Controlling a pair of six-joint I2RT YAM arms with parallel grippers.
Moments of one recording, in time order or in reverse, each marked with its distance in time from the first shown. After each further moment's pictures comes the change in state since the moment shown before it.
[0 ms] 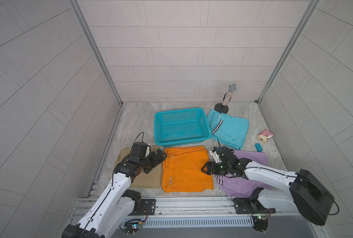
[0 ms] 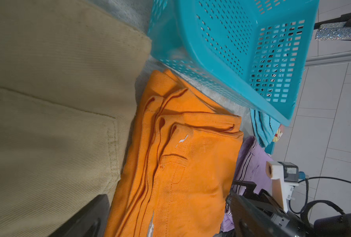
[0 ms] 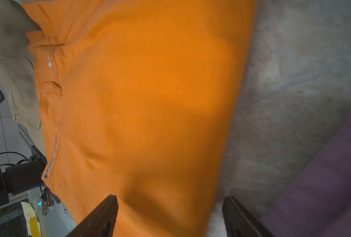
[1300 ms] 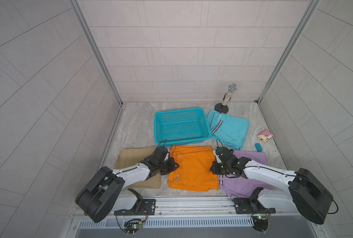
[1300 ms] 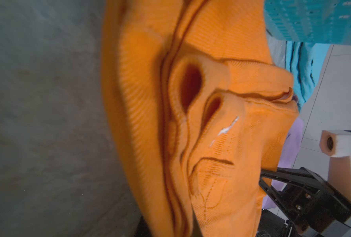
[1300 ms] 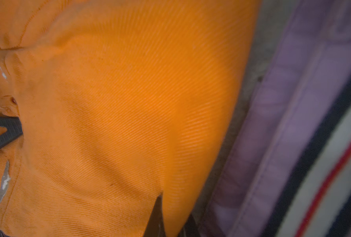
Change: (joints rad) left arm -0.317 0.505 -0.153 0.654 0.007 -0.092; right arm 0.003 -0.043 0.006 -0.139 0.167 0.013
